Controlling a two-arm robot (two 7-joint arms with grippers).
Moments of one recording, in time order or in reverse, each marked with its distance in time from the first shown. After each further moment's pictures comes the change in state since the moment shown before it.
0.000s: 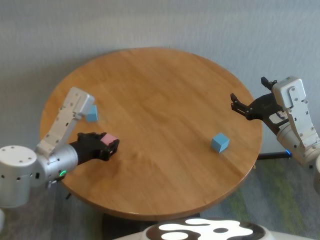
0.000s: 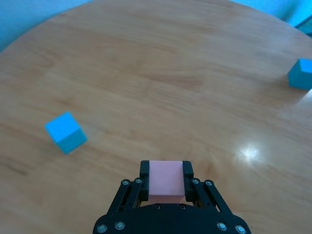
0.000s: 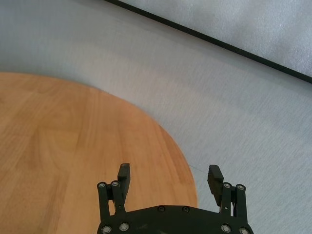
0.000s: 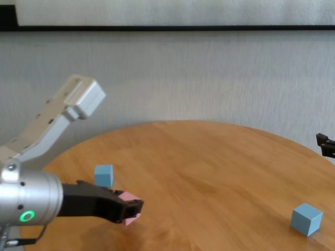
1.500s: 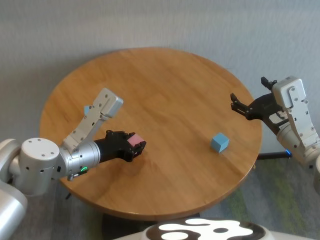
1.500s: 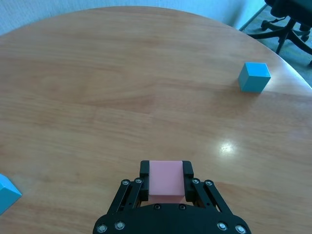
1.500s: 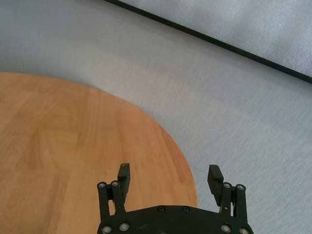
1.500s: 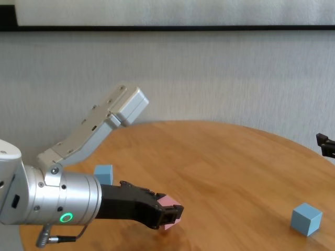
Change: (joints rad) left arm -0.130 -0.066 0.104 0.168 0.073 -0.114 -0.179; right arm 0.000 0.000 0.000 0.000 0.000 0.000 0.000
